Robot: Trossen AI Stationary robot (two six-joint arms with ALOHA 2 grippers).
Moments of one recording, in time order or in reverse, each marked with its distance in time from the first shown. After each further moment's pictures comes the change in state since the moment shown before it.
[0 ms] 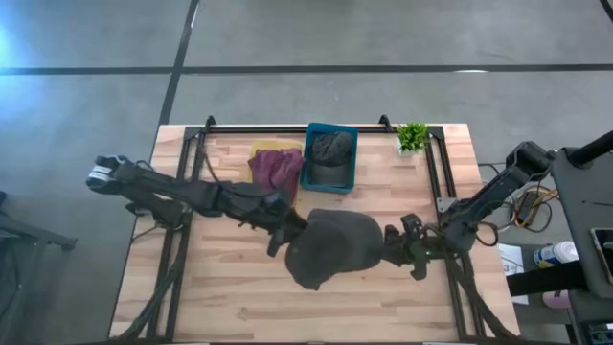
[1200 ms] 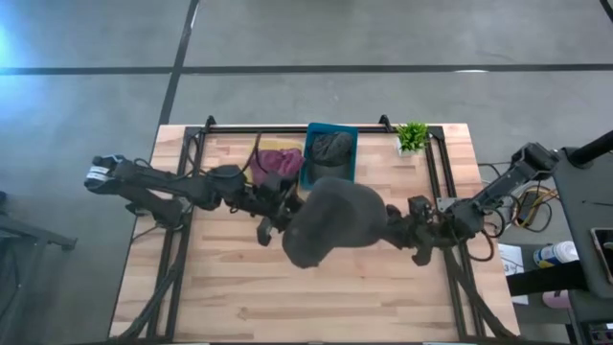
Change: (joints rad) left arm 0.057 -0.027 -0.017 0.359 0.104 0.181; right arm -0.098 -0.043 0.147 0.006 -0.024 -0.195
